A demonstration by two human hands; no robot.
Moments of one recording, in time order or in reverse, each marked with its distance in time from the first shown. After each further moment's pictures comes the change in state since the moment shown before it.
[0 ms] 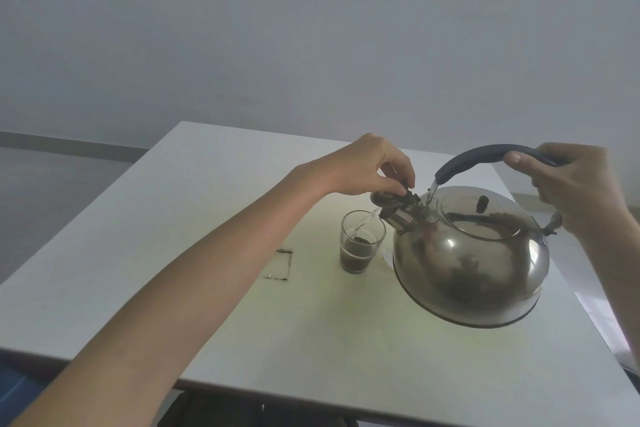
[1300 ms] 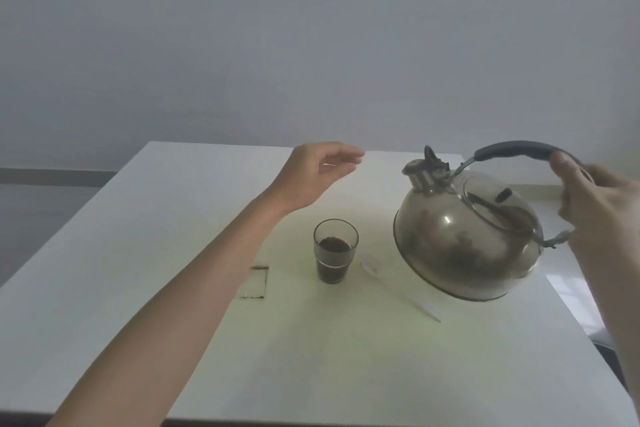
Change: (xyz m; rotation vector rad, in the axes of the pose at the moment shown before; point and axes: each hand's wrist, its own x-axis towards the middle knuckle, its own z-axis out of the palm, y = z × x) left_hand -0.007 -0.019 0.011 -0.271 0.372 -0.091; right_hand -0.024 0.038 -0.034 0.262 0.363 0.152
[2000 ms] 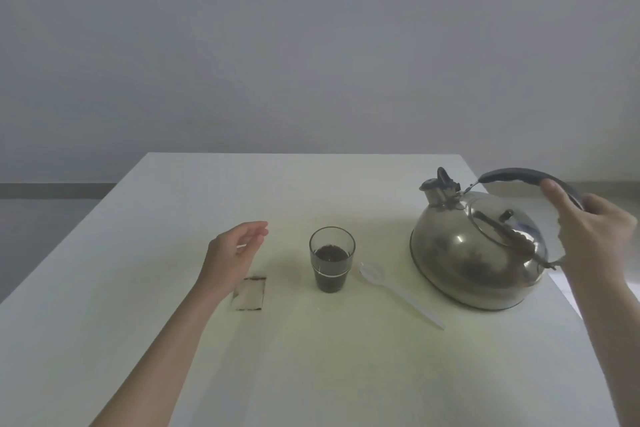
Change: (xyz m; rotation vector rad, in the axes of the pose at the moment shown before) left_hand -0.095 -0.092 -0.025 0.156 0.278 -0.410; right_hand 0.016 0.061 -0.006 -0.087 0.159 0.090
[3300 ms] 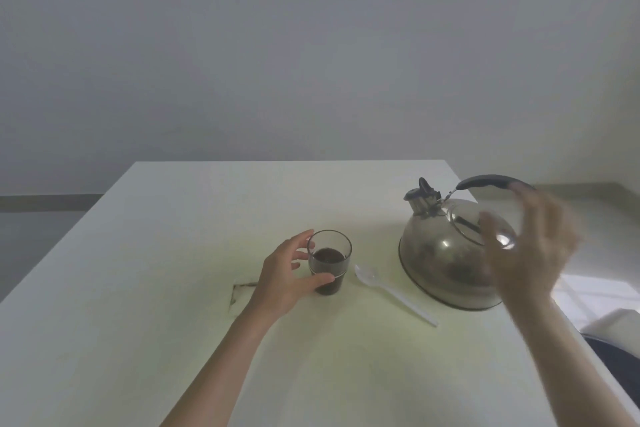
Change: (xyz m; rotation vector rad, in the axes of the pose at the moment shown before) left_hand -0.020 0.019 0.063 -0.186 -0.185 0.119; right_hand -0.060 0.008 0.027 -0.525 0.241 -0.797
